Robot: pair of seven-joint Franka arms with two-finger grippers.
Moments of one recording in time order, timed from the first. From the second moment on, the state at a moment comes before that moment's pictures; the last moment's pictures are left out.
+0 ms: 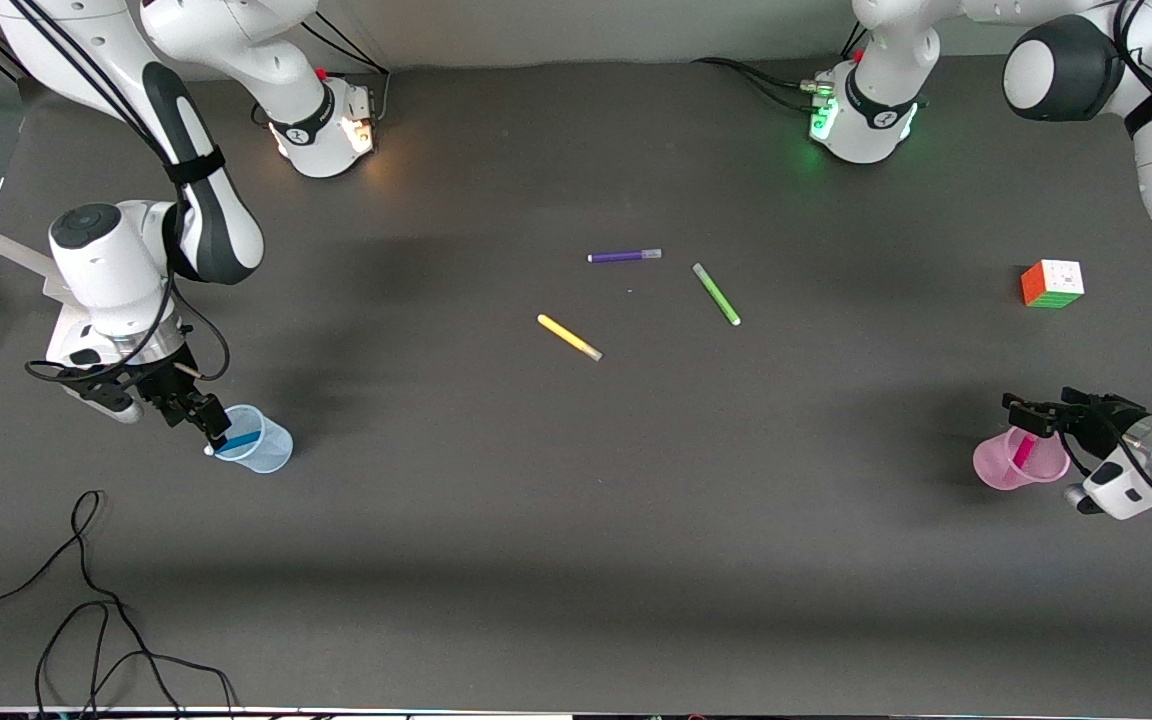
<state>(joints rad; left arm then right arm) 0.23 0.87 -0.04 -1.07 0.02 1.30 0.12 0.43 0.19 -0.49 -2.38 0.03 3.01 0.43</state>
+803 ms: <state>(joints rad) 0.12 0.19 -0.05 -1.49 0.02 1.39 -0.03 0.43 -0.01 -0.49 -1.79 0.02 1.79 0.39</state>
